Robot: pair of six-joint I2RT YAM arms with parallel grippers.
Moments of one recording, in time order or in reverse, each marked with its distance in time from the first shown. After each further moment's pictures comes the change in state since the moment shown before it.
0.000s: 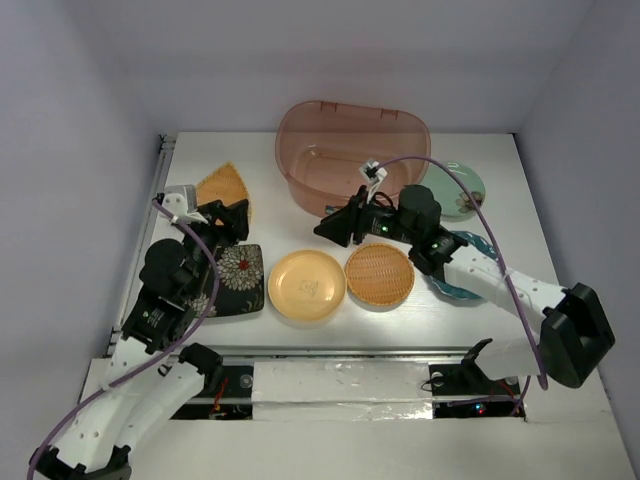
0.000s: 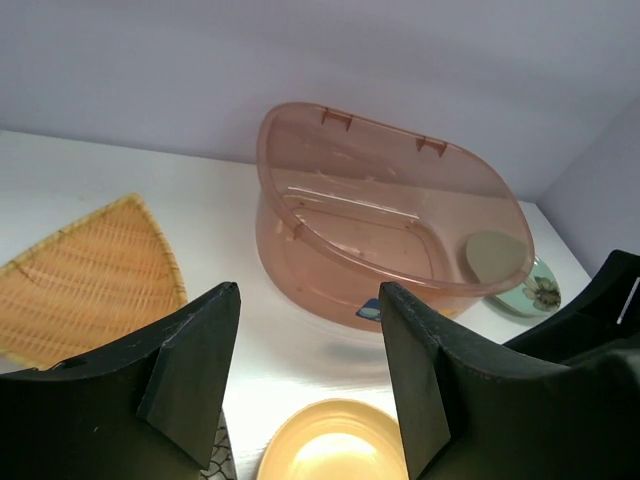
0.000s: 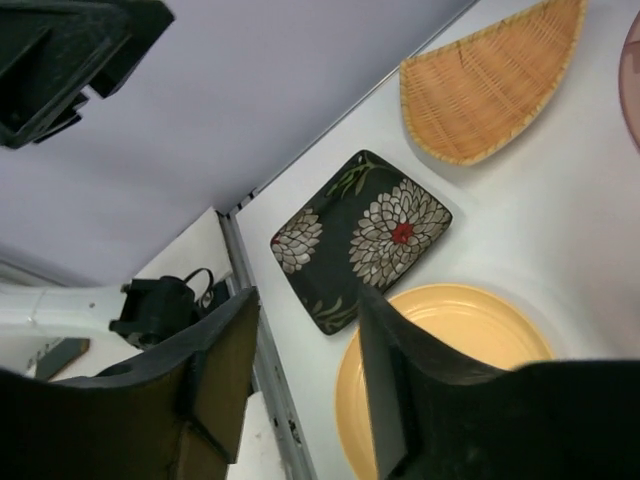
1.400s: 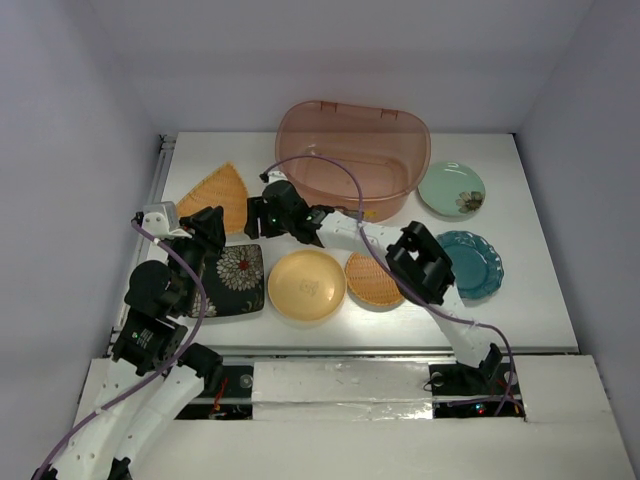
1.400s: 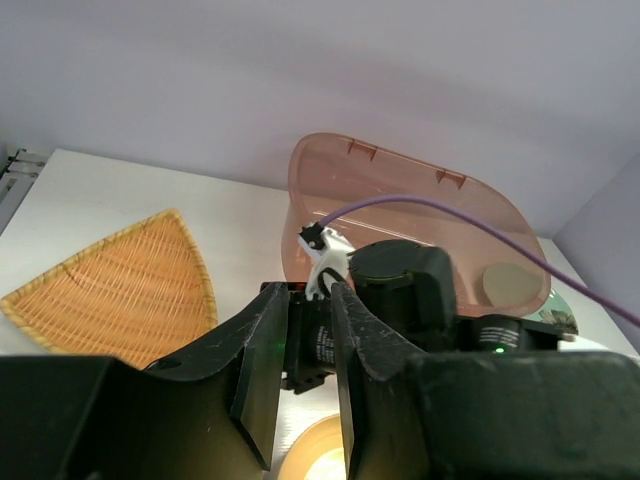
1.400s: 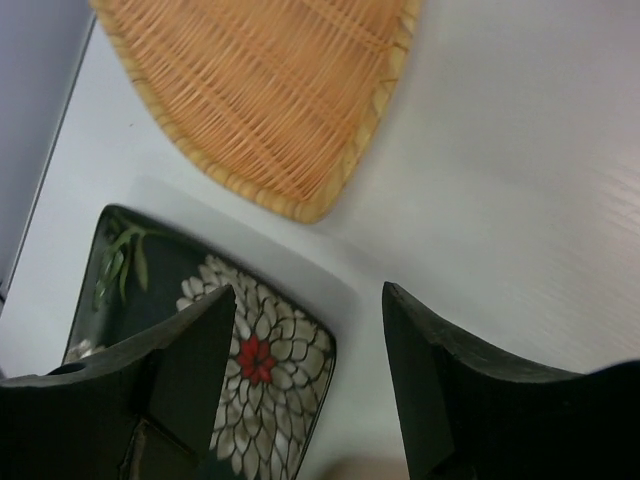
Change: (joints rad) left arm 0.000 -0.124 -0.042 -0.023 -0.087 0.030; right arm 0.222 0.985 0.963 -0.482 0.567 0.031
